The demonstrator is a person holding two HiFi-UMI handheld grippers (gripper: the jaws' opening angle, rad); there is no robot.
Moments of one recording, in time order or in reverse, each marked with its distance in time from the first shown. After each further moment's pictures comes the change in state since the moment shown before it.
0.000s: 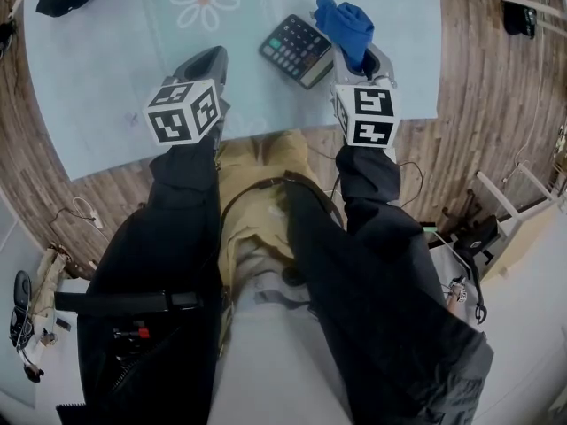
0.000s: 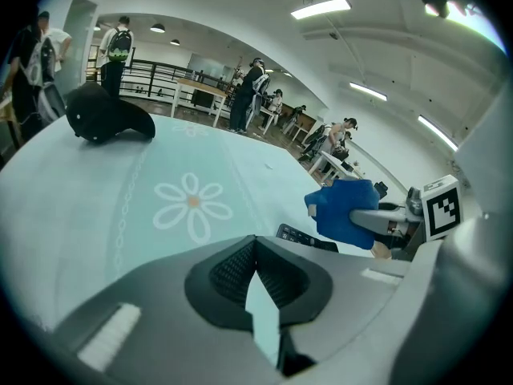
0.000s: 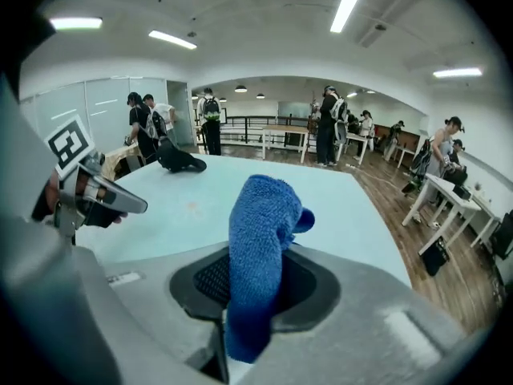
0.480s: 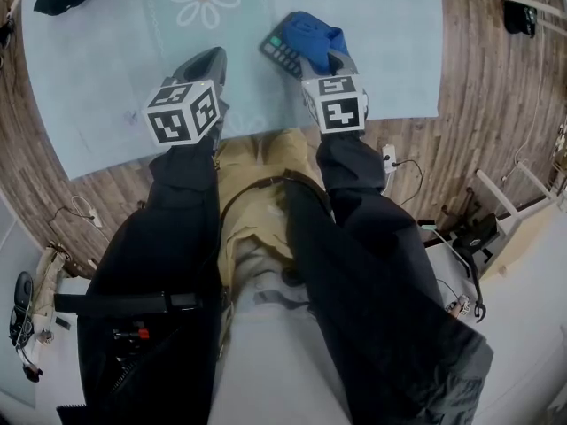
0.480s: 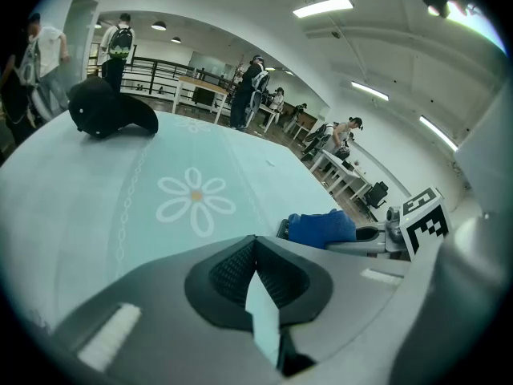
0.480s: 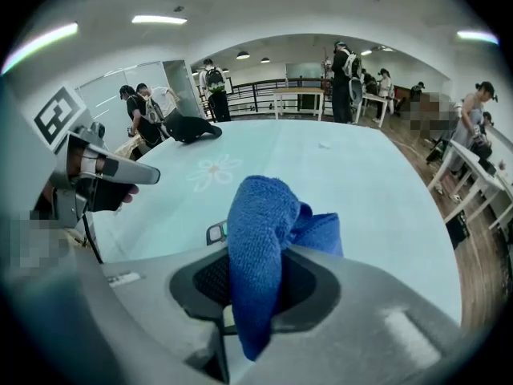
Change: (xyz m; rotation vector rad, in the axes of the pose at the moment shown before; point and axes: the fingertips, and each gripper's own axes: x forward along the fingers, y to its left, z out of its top) left arm 0.002 0.001 -0.008 -0.009 0.012 0.002; right arm 0.037 0.059 -0.060 0.048 0.242 0.151
